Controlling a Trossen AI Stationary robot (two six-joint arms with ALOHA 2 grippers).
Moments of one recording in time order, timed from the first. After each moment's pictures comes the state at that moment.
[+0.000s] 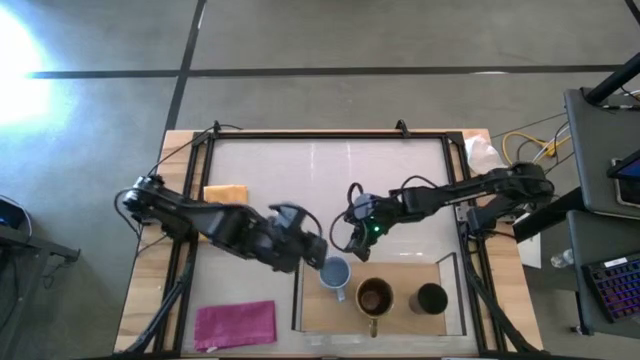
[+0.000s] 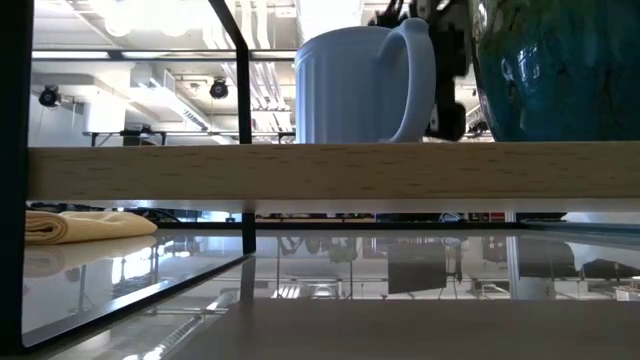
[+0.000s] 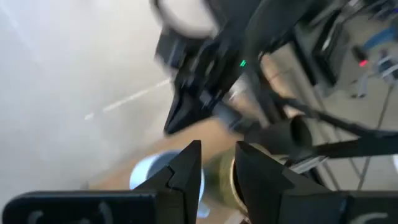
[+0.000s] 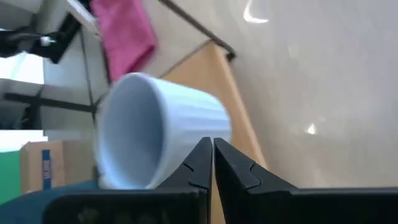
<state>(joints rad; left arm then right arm) -0.41 1.67 1.86 -0.98 -0.52 -1.37 0.09 1.55 1.01 -0.26 -0.34 0.74</state>
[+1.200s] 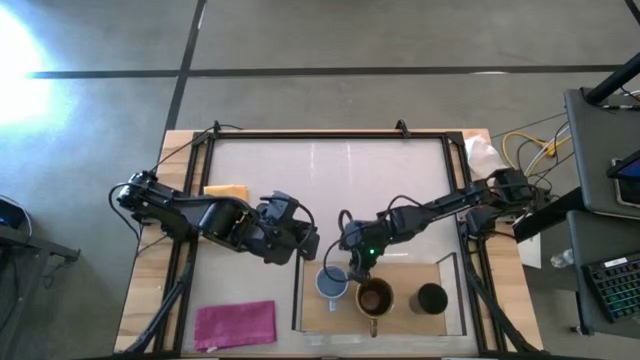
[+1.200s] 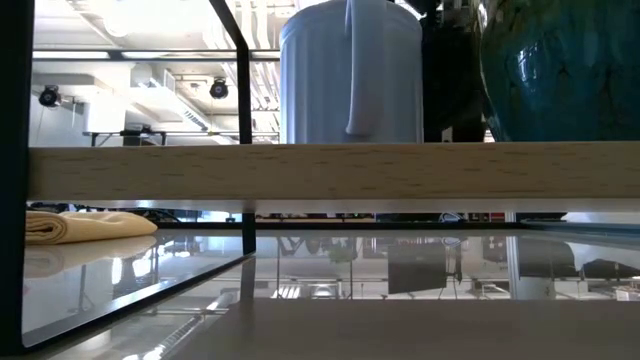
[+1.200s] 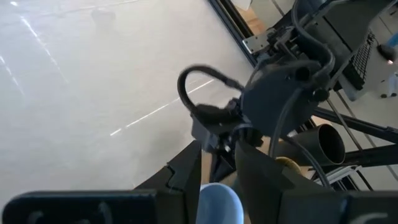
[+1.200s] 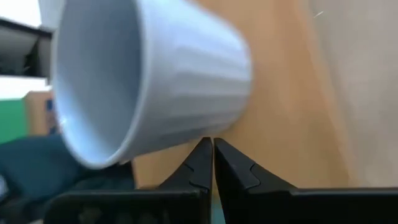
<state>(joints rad) -0.39 1.62 1.82 -1.04 -0.58 -1.29 0.20 1.69 1.05 -0.25 -0.40 0.75</state>
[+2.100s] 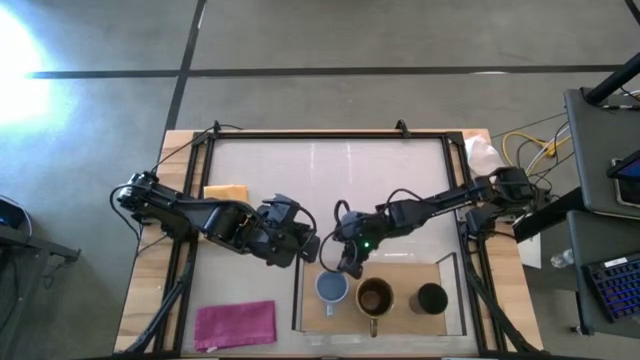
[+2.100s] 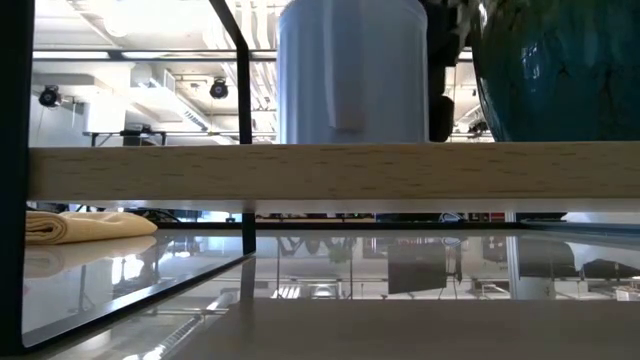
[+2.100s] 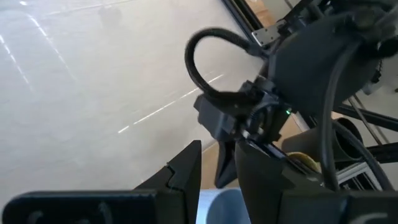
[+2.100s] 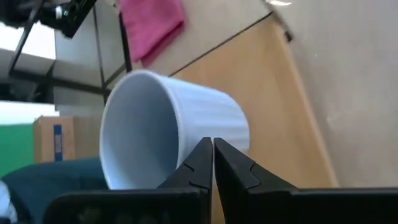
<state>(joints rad) -0.39 1.62 1.78 -1.03 -0.58 -1.30 0.17 1.69 1.11 -0.22 -0.38 0.76</state>
